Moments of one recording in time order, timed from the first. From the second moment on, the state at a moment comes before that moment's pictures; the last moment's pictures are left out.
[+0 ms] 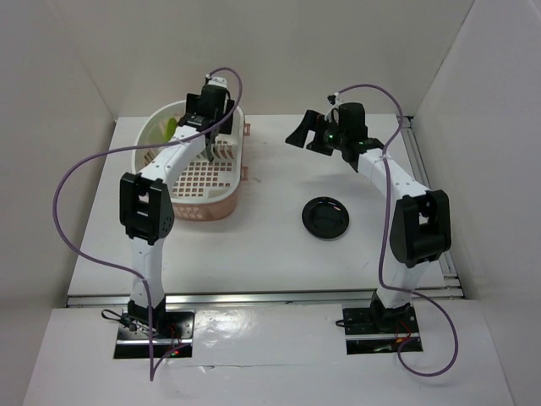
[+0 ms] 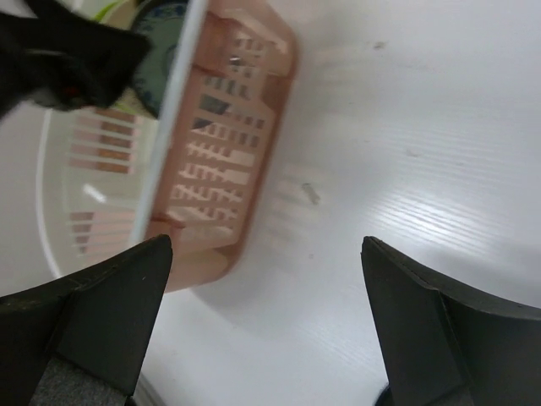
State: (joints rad) left arm -0.30 2.13 1.97 -0.42 -0.52 0.00; right arm 0.23 1.75 1.42 -0.10 -0.48 0.55
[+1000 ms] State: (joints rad) left arm -0.45 1.70 1.75 -0.49 0.40 -0.43; right arm -0.04 1.27 0.54 -0.09 -0.28 0.63
